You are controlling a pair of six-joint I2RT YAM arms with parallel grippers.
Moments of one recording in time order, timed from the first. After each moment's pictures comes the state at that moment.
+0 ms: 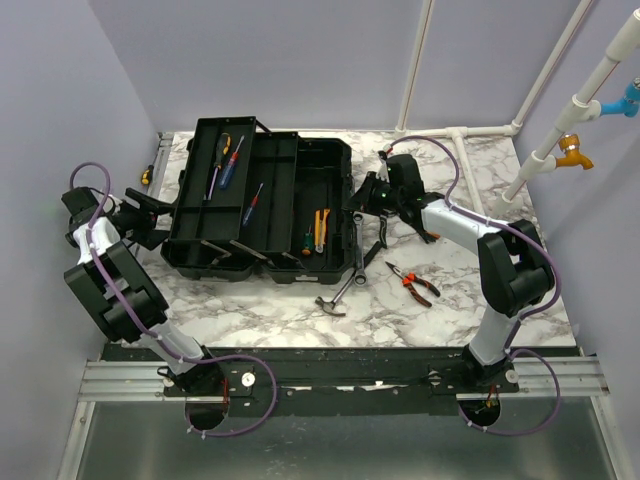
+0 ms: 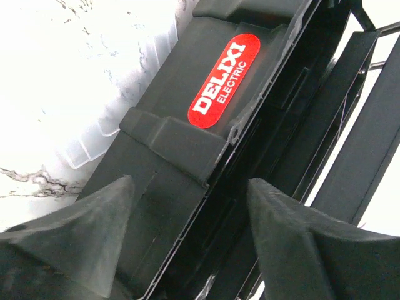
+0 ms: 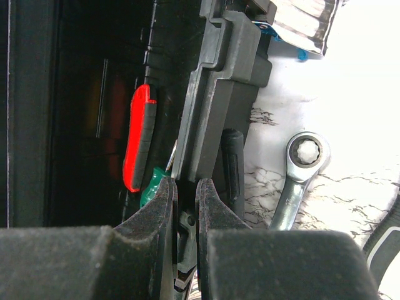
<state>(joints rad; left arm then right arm) 0.66 1.67 1.16 -0.50 0.80 -0.59 0.44 1.80 1.19 0.02 -0.31 0.61</state>
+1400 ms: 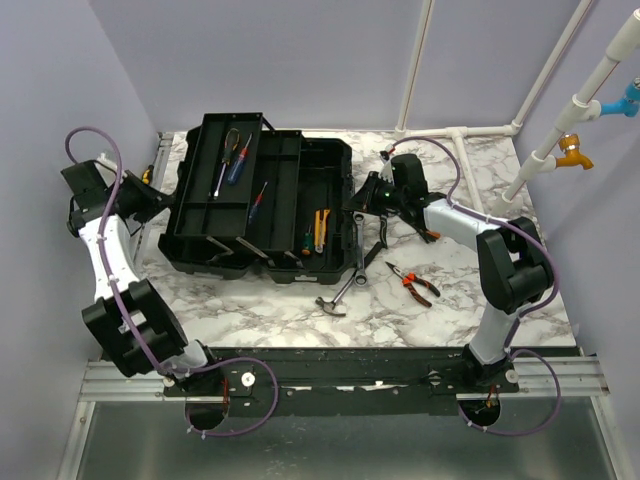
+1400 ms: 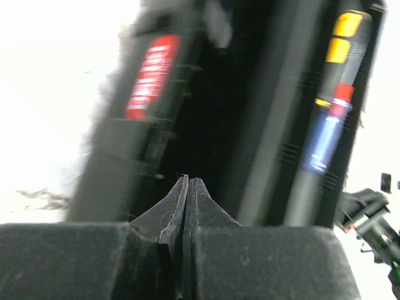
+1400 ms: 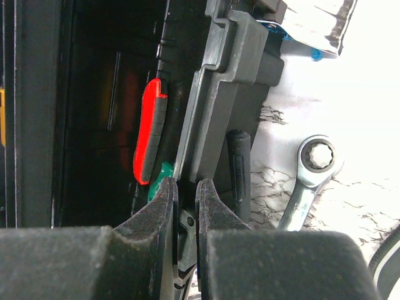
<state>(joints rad) 0.55 1.45 1.20 -0.52 0.64 -0.41 0.41 1.82 1.18 0.06 -0.41 0.62</state>
